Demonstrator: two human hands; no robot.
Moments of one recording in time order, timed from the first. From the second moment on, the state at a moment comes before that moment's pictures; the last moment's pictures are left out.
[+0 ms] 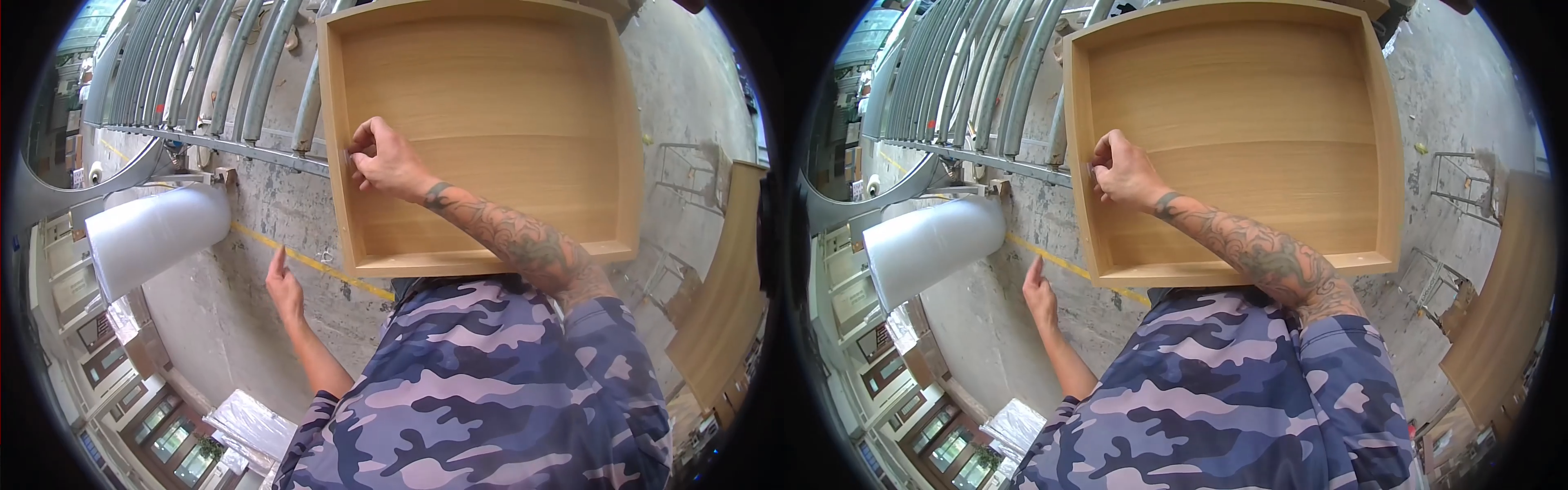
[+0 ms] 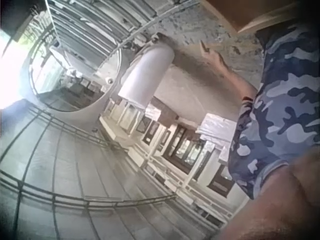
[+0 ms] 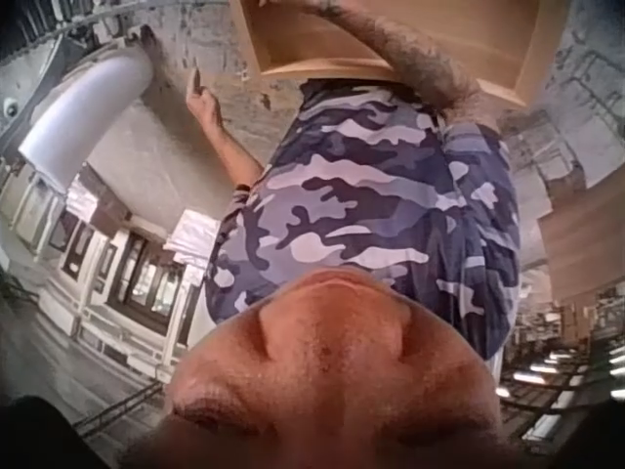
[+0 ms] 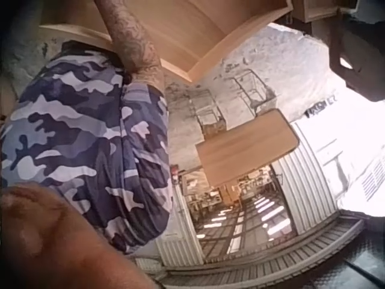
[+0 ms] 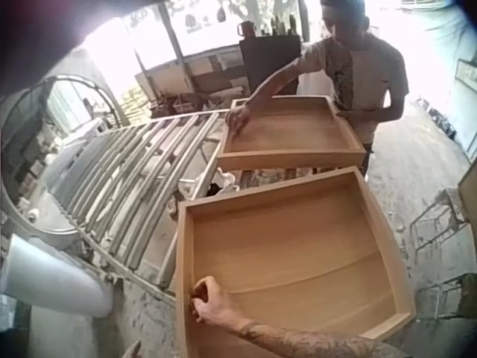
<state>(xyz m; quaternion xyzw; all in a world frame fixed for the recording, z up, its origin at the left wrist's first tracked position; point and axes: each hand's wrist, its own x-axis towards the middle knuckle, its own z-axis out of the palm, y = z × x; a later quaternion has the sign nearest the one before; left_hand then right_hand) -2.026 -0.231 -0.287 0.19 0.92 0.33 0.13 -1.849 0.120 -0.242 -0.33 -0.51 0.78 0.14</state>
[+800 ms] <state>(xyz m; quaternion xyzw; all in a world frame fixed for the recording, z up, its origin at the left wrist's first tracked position) -1.968 0.006 -0.242 0.35 0.70 0.58 0.25 -1.871 0.092 -0.268 -0.44 -0.54 0.67 0.26</state>
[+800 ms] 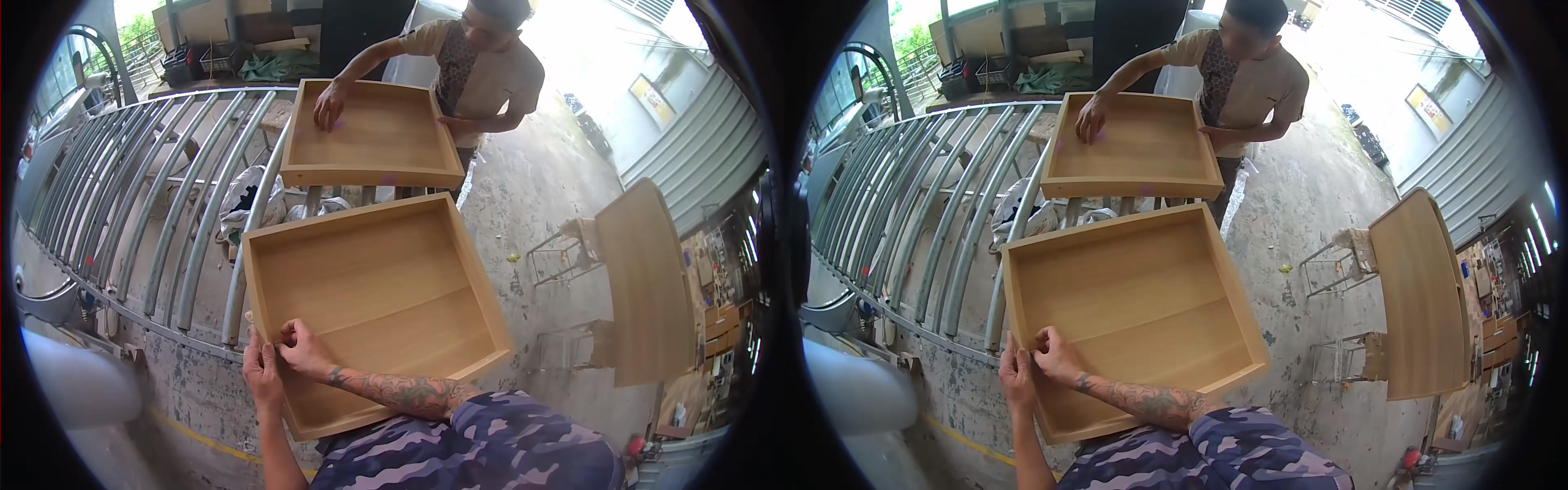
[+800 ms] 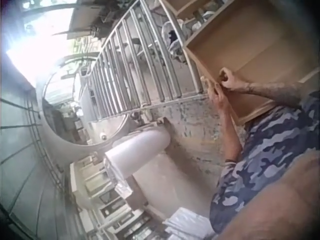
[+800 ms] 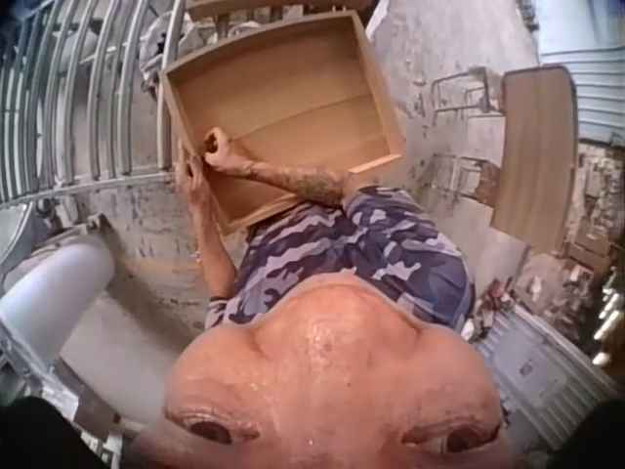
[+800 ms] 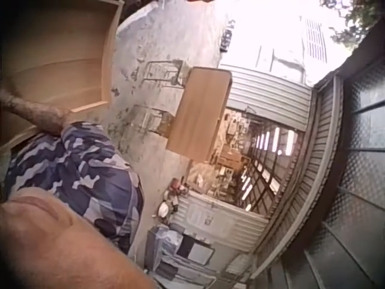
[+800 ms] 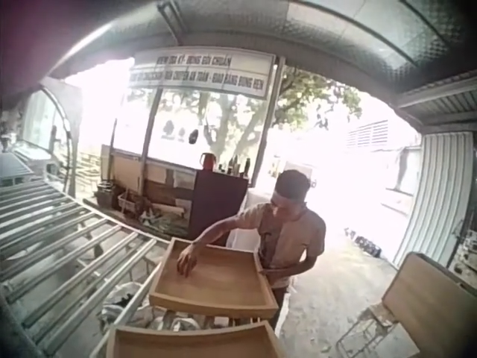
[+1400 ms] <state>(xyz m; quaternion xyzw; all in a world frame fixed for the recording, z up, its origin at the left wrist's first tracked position) -1.966 0.007 -0.242 0.34 0.69 0.58 0.27 -1.866 0.091 -0.269 -0.42 -0.59 0.63 0.28</state>
